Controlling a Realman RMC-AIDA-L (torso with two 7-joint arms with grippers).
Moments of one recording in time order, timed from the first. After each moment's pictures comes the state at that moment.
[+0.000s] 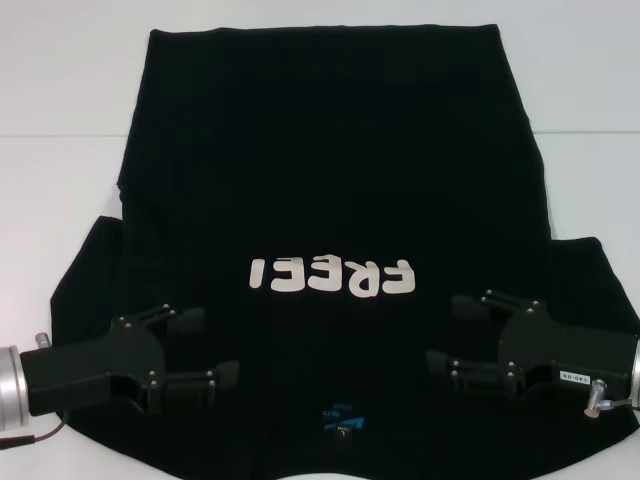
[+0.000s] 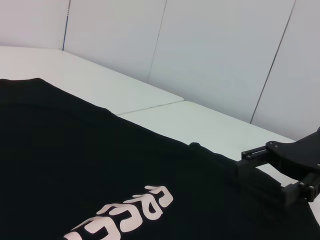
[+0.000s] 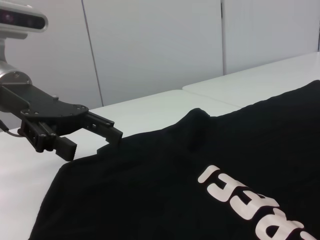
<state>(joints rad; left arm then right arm) -0.38 -2.11 0.58 0.67 2.06 1.59 -1.27 0.50 2.10 -0.65 -0.45 -2.00 -1.41 1.04</state>
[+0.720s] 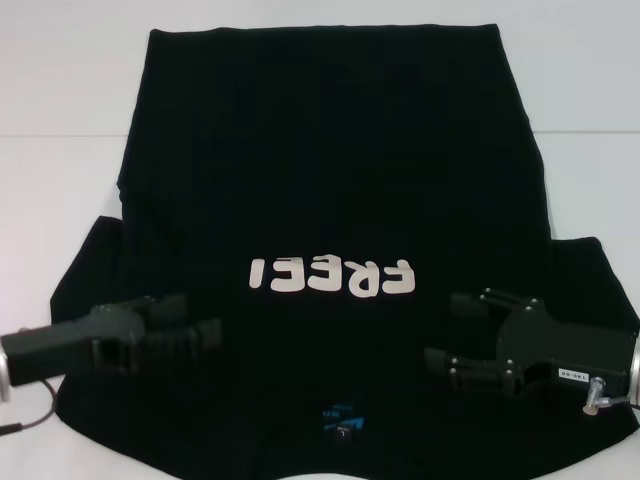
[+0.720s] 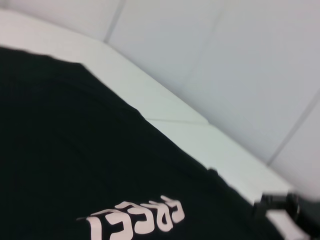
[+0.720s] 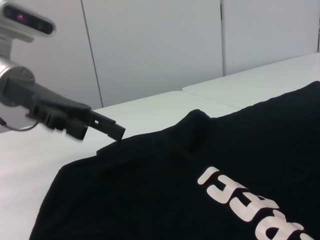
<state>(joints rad) -0.40 -2.09 0.53 0.67 2.06 1.60 -1.55 0.50 2.10 -0.65 -0.45 -2.00 -1.41 1.04</state>
